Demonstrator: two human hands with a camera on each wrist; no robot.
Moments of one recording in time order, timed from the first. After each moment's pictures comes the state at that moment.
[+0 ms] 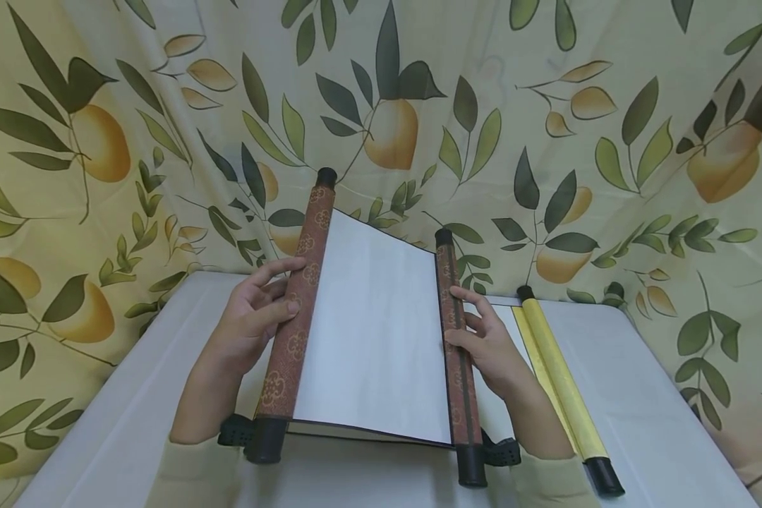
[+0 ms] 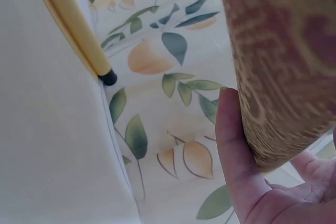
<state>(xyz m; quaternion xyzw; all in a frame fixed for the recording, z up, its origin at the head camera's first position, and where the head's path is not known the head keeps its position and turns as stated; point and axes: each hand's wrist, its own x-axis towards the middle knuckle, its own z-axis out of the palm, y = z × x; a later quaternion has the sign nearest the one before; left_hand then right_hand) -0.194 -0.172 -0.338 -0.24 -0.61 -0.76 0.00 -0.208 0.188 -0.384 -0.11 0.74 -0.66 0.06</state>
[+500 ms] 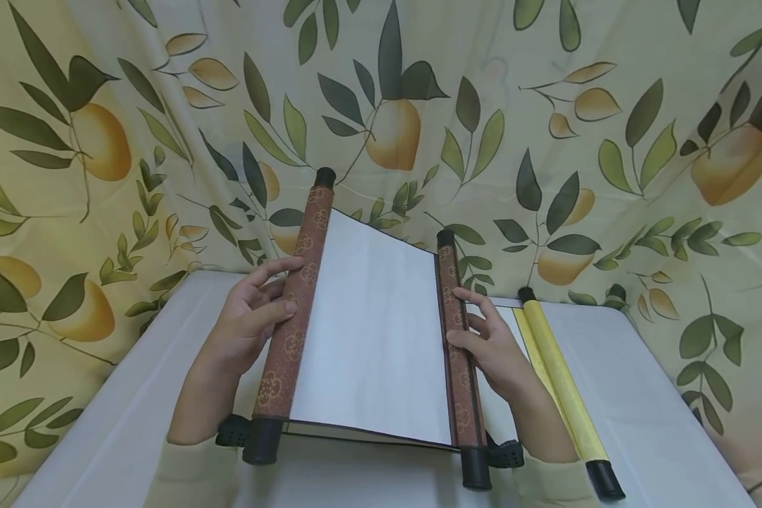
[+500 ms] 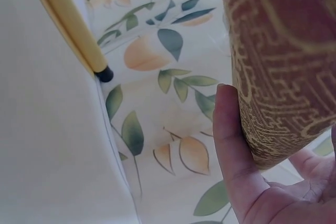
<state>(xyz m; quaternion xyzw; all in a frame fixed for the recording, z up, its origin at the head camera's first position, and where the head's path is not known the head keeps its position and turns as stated) -0.195 -0.174 -0.338 -0.24 -0.61 -0.76 0.01 -0.209 0.193 -0.385 -0.11 0.75 -0.65 0.06</state>
